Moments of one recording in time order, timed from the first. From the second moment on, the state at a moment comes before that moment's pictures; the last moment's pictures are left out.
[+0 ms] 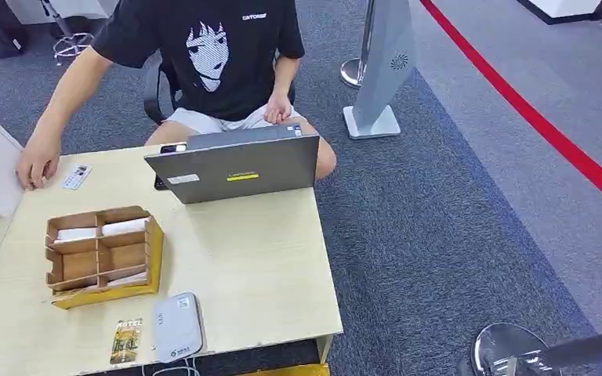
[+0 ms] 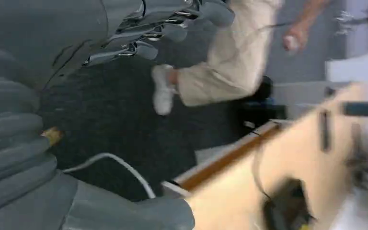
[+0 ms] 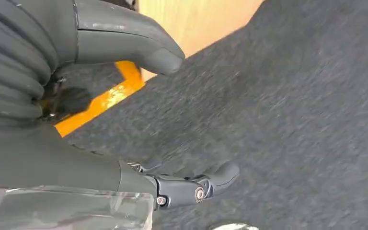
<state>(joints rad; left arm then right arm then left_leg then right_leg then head) 0.29 -0.35 0.82 -1.86 0.43 0.68 -0.29 0.06 0.28 -1.01 -0.96 0.28 0.19 -0.29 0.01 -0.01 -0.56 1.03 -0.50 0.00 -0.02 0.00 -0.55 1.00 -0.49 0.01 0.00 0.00</state>
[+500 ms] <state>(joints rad) 0.11 -0.33 1.05 -1.12 -0.22 -0.06 0.07 -0.01 0.27 -1.25 -0.80 0.62 0.06 -0.11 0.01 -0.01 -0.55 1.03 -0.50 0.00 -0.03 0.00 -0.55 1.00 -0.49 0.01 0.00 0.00</state>
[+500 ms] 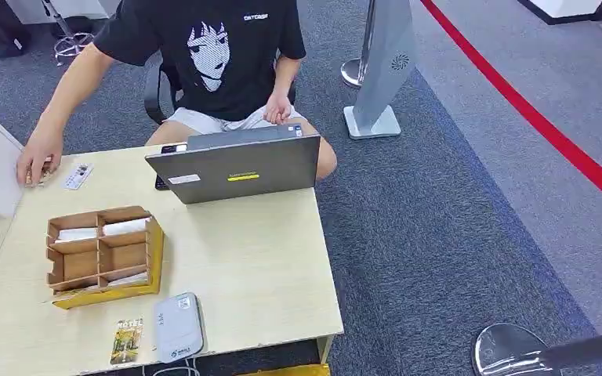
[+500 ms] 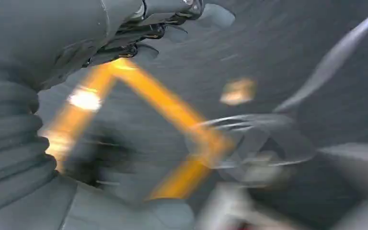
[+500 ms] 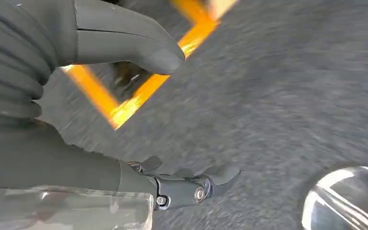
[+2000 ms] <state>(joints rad) 0.14 -0.34 0.94 -1.00 0.29 0.26 0.06 0.01 0.29 -1.19 -0.88 0.94 0.15 -0.35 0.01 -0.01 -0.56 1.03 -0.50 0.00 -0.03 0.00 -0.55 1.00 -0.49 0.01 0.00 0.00</state>
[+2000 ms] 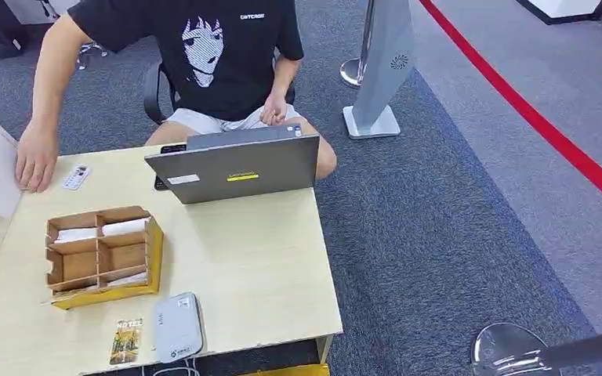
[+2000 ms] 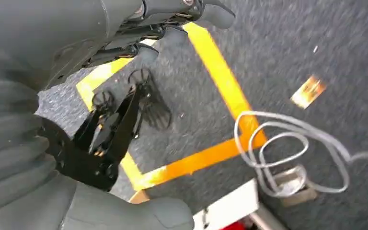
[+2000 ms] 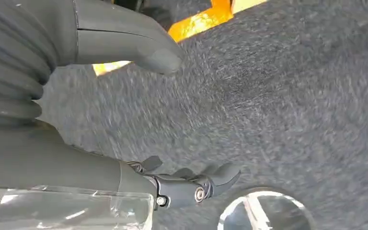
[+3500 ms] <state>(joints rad) 0.46 -0.36 0.45 -1.47 0.43 0.03 -0.09 0.00 0.35 -1.24 -0.89 0.31 0.45 -0.33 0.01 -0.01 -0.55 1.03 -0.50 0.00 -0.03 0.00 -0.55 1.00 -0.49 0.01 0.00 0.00</state>
